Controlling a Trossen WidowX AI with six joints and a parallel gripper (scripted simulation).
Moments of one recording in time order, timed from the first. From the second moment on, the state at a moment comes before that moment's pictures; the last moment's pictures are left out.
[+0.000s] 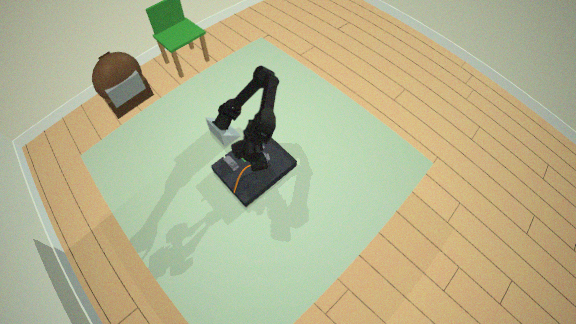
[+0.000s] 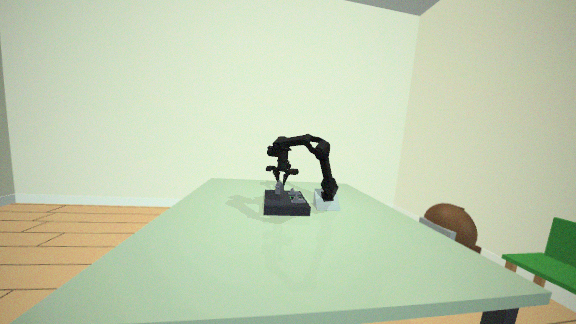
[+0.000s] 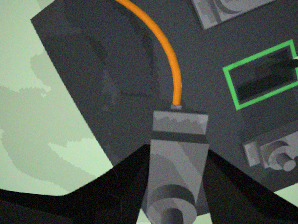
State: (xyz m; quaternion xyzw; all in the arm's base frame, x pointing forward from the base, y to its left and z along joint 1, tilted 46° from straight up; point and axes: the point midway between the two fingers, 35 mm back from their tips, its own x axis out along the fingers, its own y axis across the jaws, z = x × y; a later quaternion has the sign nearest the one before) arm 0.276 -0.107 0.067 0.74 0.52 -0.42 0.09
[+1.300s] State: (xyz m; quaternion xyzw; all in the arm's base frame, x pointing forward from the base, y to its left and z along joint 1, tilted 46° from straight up) arm 0.270 -0.105 0.067 0.68 0.24 -0.63 -0.31
